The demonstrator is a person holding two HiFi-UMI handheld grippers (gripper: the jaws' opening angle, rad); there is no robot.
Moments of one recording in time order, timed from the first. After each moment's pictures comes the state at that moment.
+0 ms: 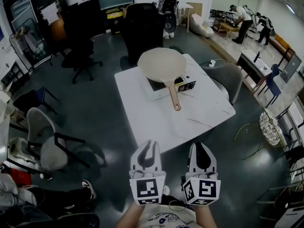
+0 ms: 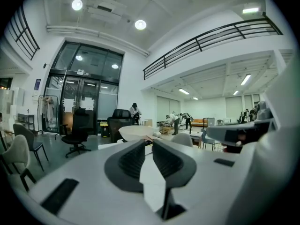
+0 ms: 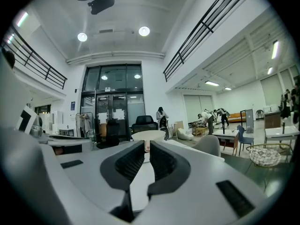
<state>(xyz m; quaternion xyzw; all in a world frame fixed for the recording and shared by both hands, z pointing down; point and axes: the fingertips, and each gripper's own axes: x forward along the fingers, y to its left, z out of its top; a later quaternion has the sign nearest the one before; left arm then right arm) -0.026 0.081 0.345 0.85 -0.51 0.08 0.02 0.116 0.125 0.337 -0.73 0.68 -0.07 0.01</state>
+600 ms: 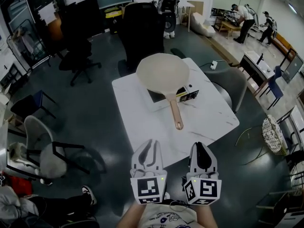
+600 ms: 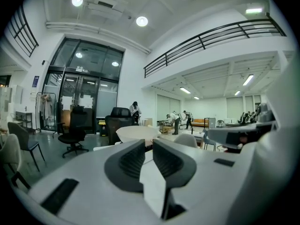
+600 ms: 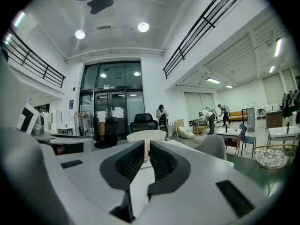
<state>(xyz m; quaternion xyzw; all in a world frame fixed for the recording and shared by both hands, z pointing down) -0.002 -0.009 0.348 0.86 -0.51 0.08 0.03 0.138 0.037 0.342 -0.73 0.68 -0.08 0.00</state>
